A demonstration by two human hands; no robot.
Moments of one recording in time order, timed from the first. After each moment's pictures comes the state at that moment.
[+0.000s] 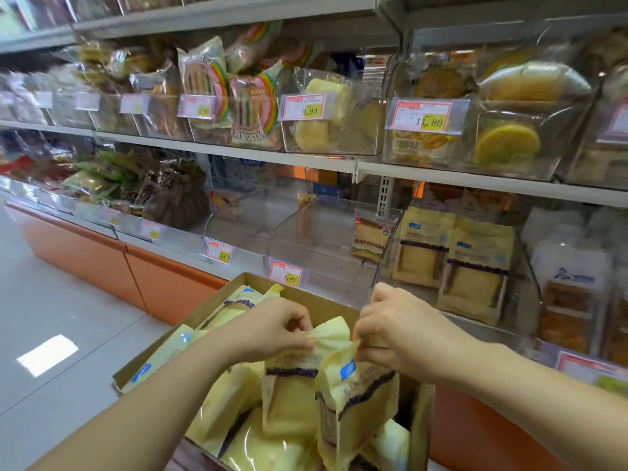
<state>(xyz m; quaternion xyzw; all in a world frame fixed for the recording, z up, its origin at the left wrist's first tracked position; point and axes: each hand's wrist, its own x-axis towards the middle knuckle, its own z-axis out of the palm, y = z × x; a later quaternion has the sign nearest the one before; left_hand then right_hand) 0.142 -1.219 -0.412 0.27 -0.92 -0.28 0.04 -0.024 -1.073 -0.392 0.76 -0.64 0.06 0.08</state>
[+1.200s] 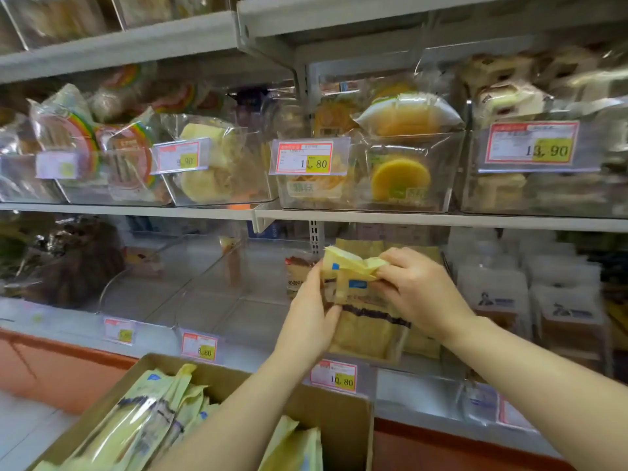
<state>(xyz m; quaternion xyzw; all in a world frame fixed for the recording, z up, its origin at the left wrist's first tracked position) -0.065 -1.198 -0.409 0.22 -0.86 -0.34 0.30 -0.210 -1.079 -0.387 0.61 -0.66 0.25 0.35</state>
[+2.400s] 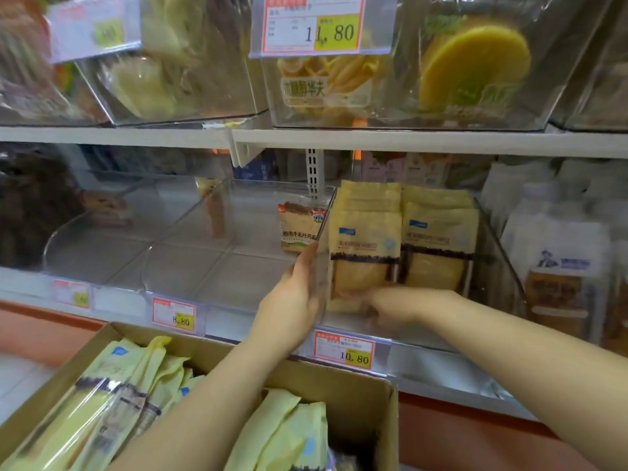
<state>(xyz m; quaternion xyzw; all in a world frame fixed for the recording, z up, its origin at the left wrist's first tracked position) -0.078 -1.266 -0.486 0.26 -0.92 -0.23 0.19 -0.236 -1.160 -0.486 0.56 -0.78 -0.03 -0.26</state>
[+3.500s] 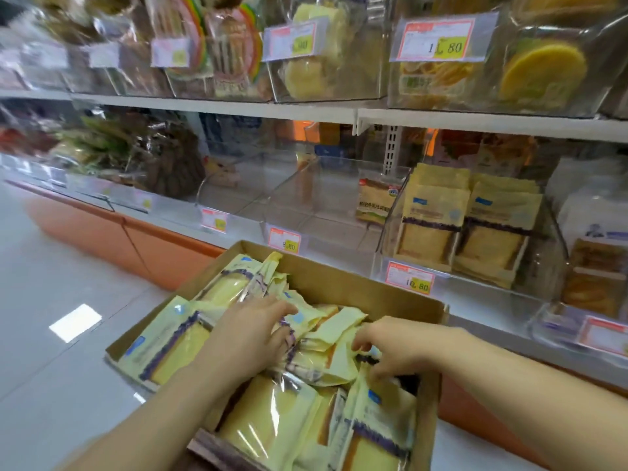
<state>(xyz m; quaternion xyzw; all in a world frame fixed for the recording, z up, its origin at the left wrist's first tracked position) 0.160 -1.219 -0.483 0.30 -0.94 -0.05 0.13 -0.052 -1.106 -0.484 0.67 -0.70 -0.08 -0.24</state>
